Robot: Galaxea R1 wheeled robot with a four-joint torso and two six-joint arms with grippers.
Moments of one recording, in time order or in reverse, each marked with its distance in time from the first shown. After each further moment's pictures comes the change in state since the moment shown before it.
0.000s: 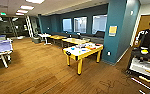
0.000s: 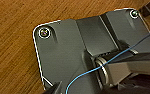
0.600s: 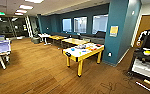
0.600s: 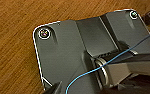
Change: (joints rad) left arm 0.006 0.000 0.000 0.000 0.000 0.000; right arm -0.006 0.000 -0.001 0.000 0.000 0.000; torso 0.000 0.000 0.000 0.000
